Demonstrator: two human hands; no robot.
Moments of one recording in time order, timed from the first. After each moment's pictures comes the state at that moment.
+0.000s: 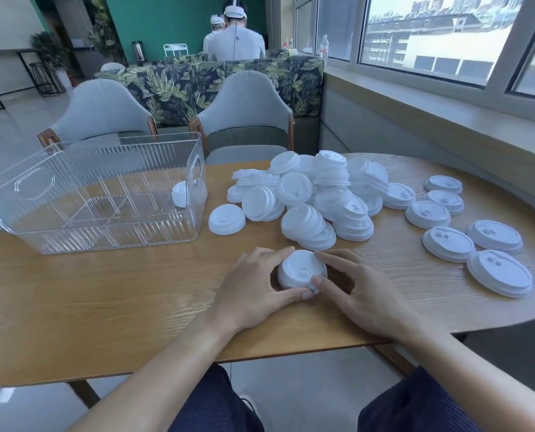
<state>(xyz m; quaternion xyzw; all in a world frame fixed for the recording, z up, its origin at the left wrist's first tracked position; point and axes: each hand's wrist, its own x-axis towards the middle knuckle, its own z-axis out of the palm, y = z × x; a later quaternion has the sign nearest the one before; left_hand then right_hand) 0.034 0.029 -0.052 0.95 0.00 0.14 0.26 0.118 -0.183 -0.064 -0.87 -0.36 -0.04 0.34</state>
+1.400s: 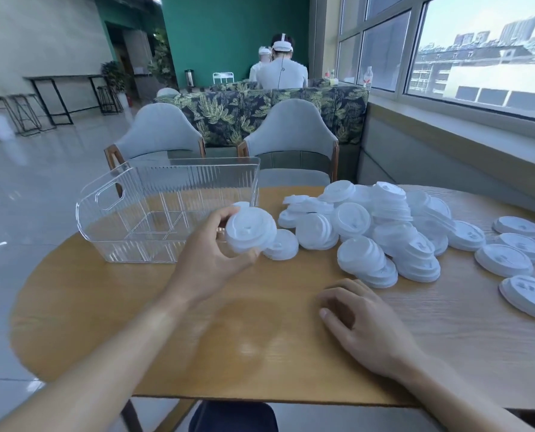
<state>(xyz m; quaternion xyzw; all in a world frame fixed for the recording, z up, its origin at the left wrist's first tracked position) 0.003 0.170 0.006 0.86 0.09 0.32 0.38 0.104 -0.099 -0.067 -0.85 -0.43 -0.05 0.31</state>
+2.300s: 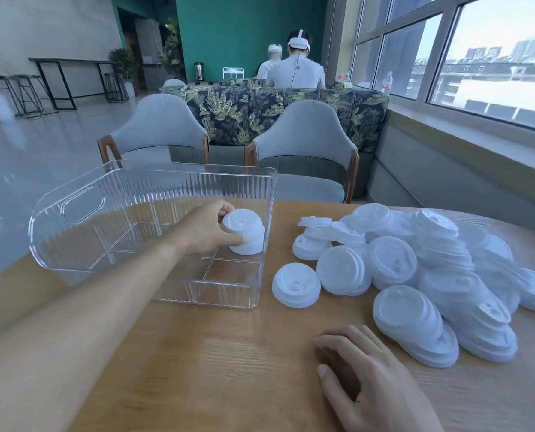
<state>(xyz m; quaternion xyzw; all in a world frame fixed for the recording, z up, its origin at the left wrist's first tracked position) 0.143 0.319 0.001 0.93 0.17 0.14 0.30 0.132 -0.036 -0.085 -0.82 -0.46 -0.13 0.31</state>
